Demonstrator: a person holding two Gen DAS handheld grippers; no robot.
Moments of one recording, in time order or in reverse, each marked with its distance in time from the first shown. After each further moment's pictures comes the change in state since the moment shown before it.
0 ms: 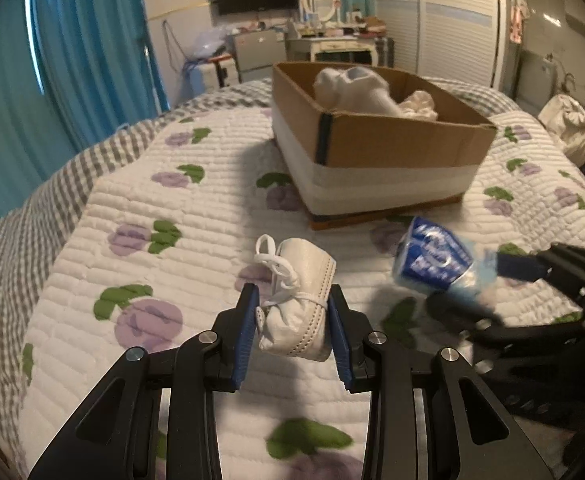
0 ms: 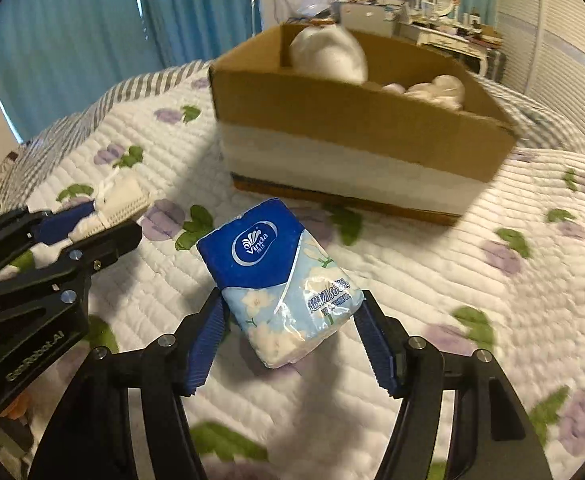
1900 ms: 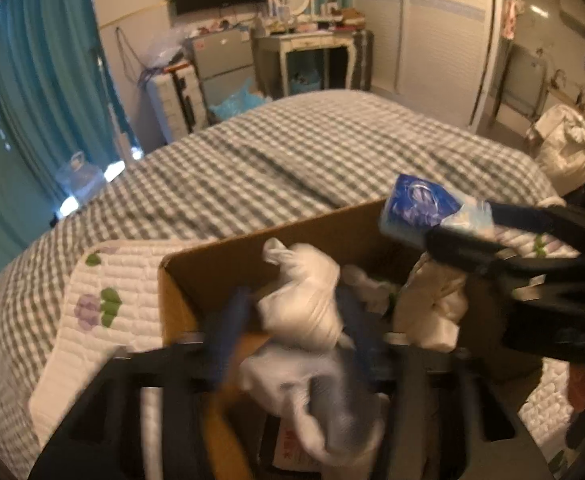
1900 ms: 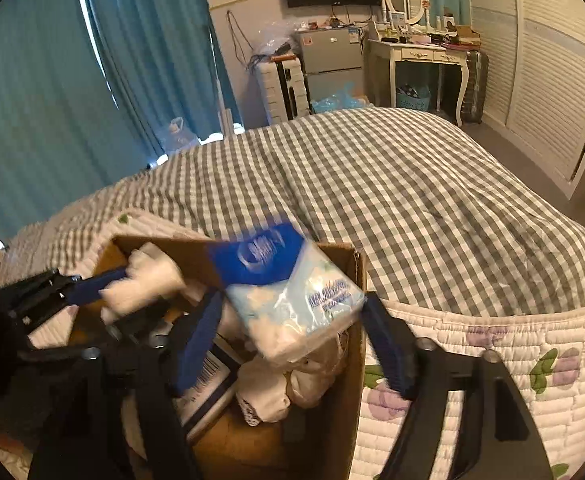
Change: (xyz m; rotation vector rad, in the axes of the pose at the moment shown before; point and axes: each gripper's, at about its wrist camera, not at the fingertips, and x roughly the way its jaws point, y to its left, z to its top) left arm 0.124 -0.048 0.215 0.039 0.052 -0.054; right arm 0.045 -0.163 0.214 0.121 -0.094 0.042
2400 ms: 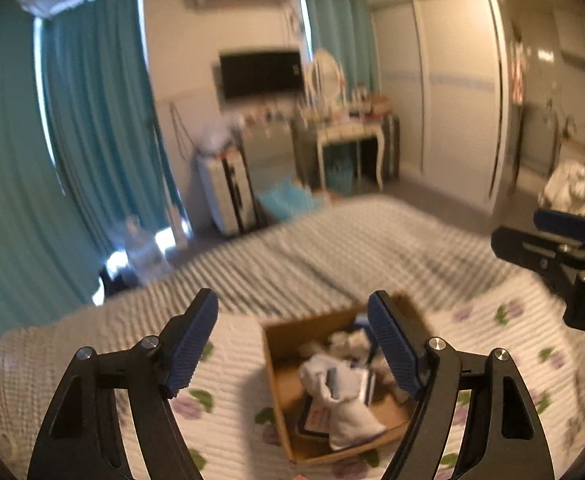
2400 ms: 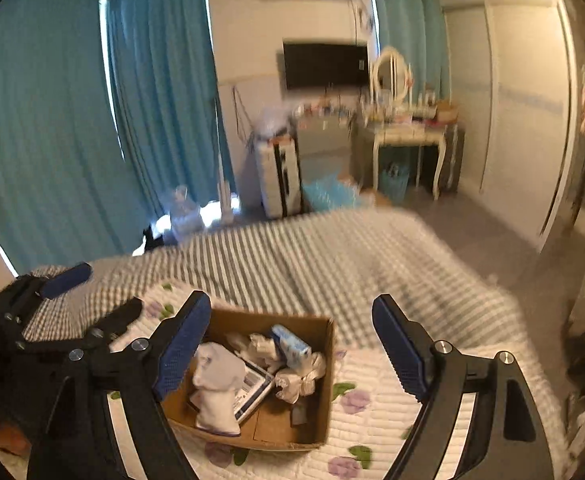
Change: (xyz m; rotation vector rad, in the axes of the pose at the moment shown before) left arm -0.210 0.008 0.007 -0.044 -0.358 0.108; right arm -0.215 0.054 0.023 -0.064 -0.296 -0.086
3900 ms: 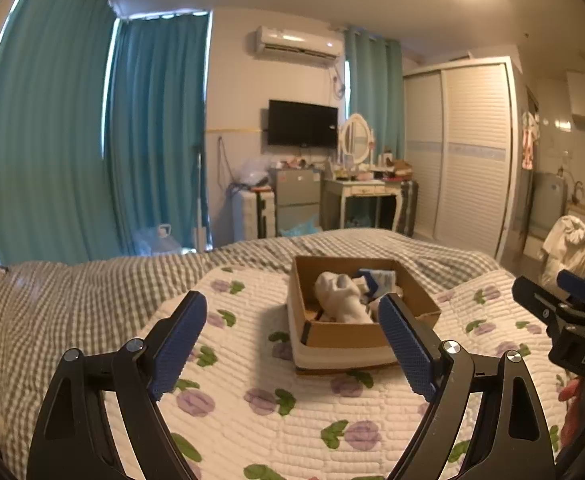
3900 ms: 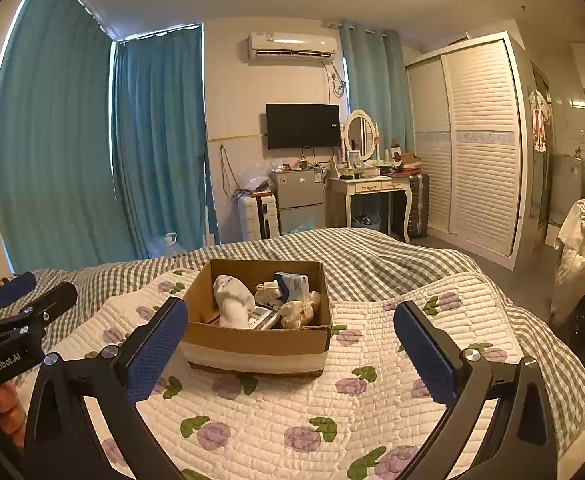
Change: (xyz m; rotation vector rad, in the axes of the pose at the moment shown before) left arm -0.125 0.015 -0.167 -0.160 -0.201 0.056; right arm -0.106 0.042 -0.200 0.036 -0.240 -0.088
